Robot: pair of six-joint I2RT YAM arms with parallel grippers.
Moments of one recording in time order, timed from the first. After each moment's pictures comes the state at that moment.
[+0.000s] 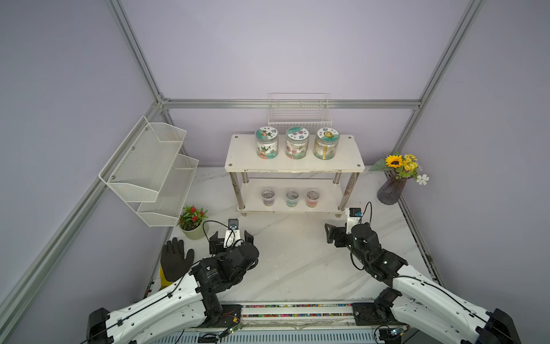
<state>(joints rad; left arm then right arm) -0.90 0.75 0.62 -0.70 -1.05 -0.55 0.61 0.81 0.47 -0.13 0.32 0.48</state>
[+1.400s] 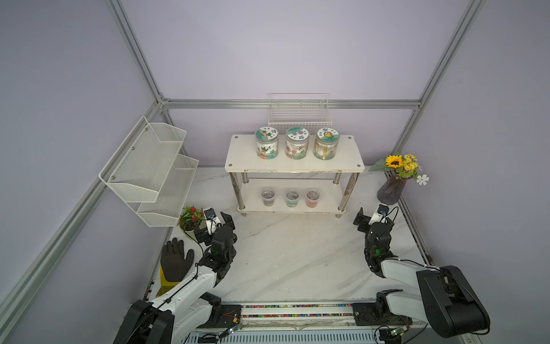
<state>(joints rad) -0.32 1.01 0.27 0.51 -0.92 -0.12 0.12 1.32 0.22 0.92 0.46 0.12</state>
